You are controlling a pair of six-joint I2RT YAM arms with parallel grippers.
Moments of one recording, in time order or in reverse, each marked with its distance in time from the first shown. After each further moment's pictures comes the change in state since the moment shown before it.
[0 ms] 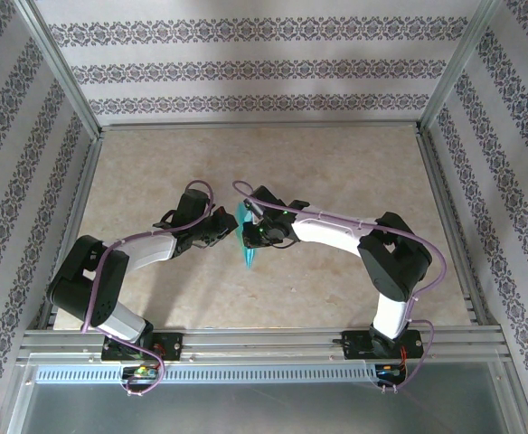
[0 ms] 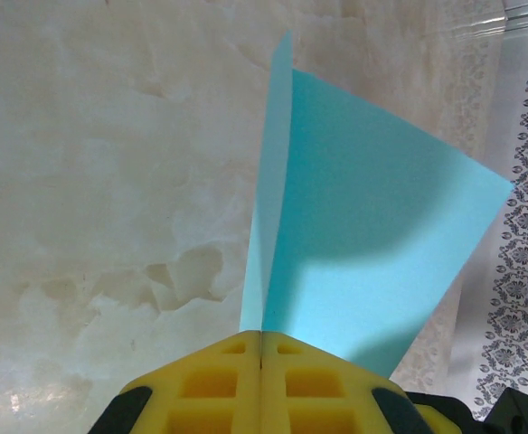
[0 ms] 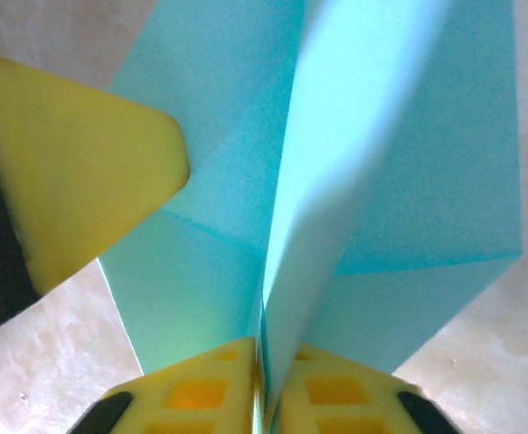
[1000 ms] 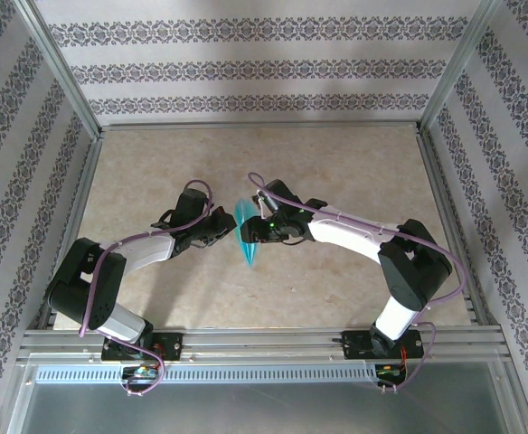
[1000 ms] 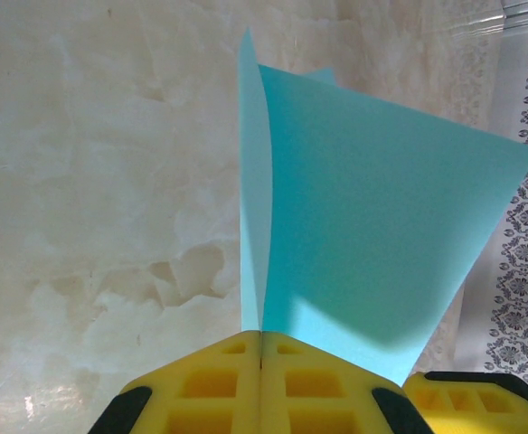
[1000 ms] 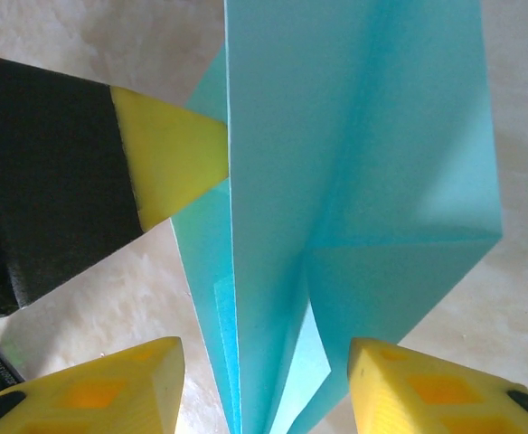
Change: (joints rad) left arm 0.006 -0.021 0.000 -0.025 0.000 0.022; right arm -0.055 -0.119 -0.078 0.066 -0.130 -0.006
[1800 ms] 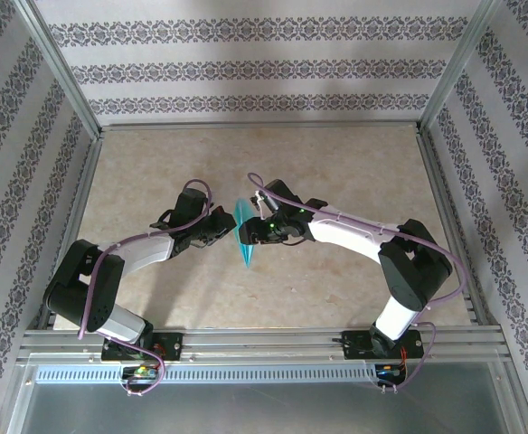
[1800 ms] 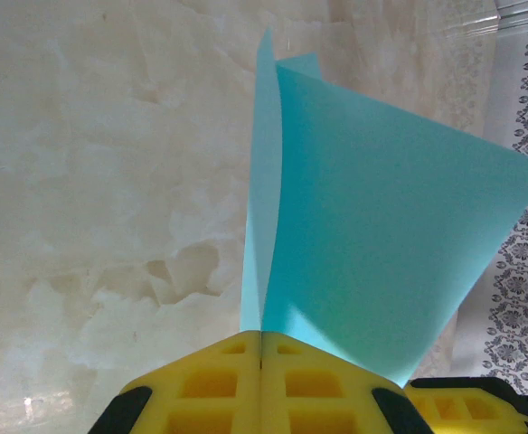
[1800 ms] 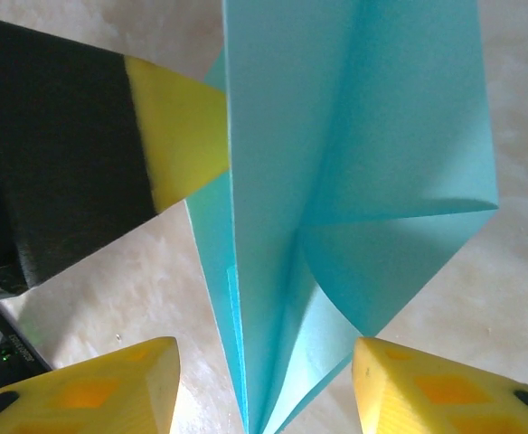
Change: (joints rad) left arm 0.001 -0.014 0.000 -0.008 0.000 0.005; right arm -0.006 -0.001 0.000 -0.005 -0.048 -0.015
